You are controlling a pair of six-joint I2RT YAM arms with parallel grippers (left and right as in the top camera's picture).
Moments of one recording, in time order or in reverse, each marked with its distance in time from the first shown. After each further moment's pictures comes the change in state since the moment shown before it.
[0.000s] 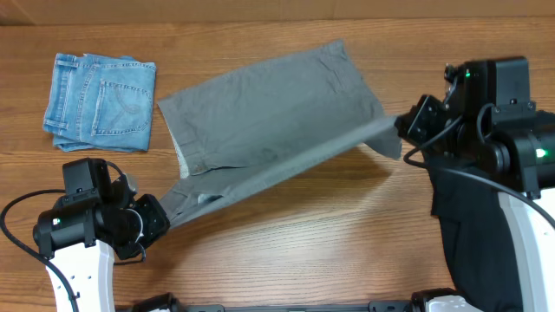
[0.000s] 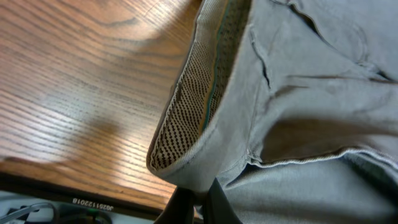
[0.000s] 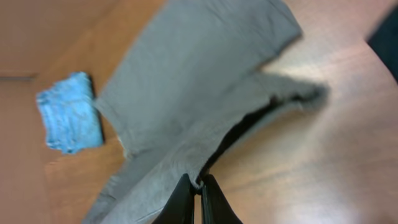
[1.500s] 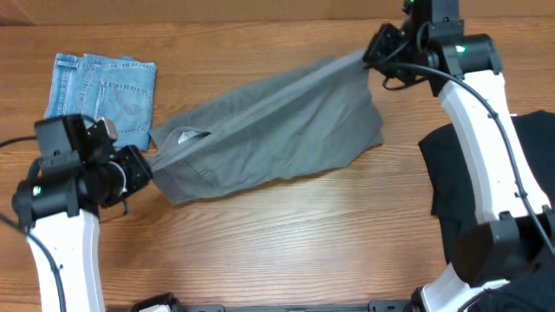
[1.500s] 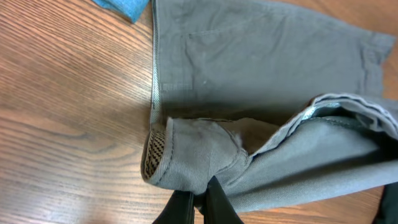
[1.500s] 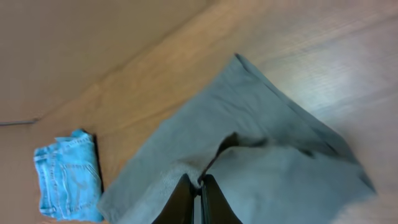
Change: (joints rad) left arm -0.014 0.173 0.233 0.211 -0.018 0.051; right arm 0.024 0.515 0.246 0.364 0.044 0.025
